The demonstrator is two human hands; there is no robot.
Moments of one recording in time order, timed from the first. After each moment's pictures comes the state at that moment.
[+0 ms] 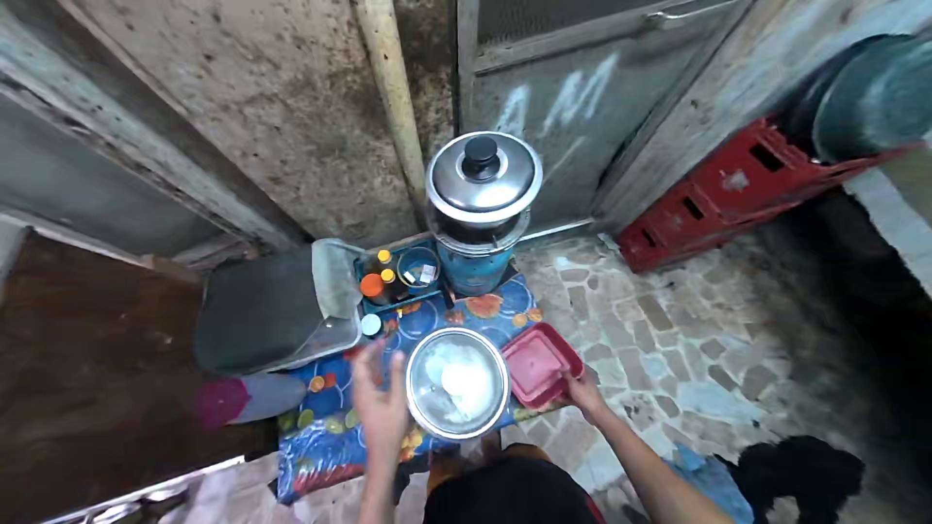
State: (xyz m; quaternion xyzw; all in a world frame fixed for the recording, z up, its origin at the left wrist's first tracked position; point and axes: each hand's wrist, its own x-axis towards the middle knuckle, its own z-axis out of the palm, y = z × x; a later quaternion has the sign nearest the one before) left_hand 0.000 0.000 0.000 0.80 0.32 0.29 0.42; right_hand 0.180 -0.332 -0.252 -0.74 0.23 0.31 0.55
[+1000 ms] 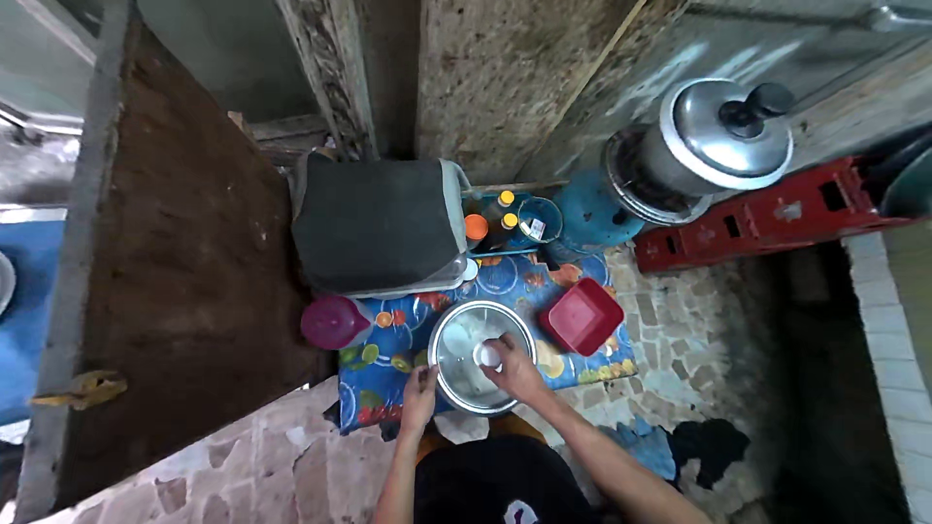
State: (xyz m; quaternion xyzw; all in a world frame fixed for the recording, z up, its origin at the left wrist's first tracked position) left_hand -0.191 0.166 -0.210 0.58 0.46 -0.02 0.67; right_hand -0.016 0.016 -0.144 -0.89 -0.27 0.34 0.17
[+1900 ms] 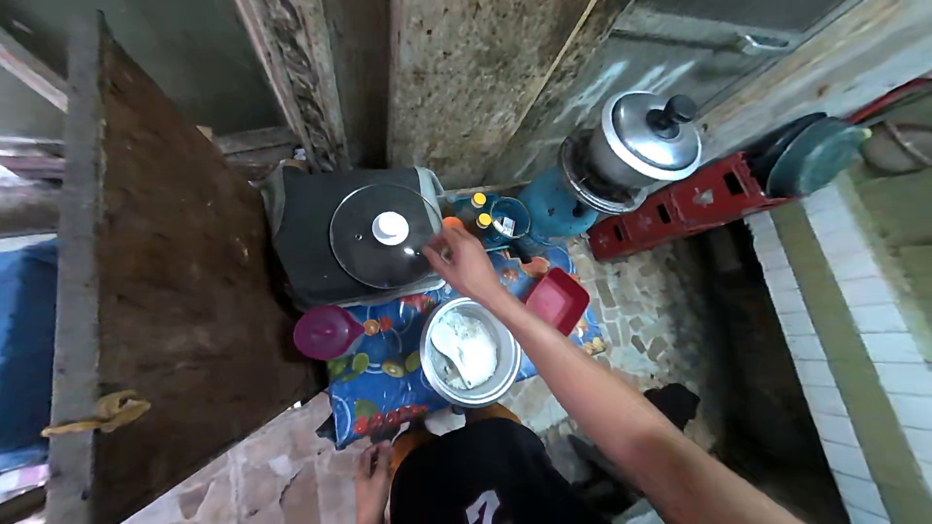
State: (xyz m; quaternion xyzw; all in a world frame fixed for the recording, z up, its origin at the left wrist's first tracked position) left_hand -0.353 0.167 -0.226 0.49 0.54 -0.01 0.68; right_hand 0.049 0.176 -0.025 -0.88 -0.37 0.13 0.28
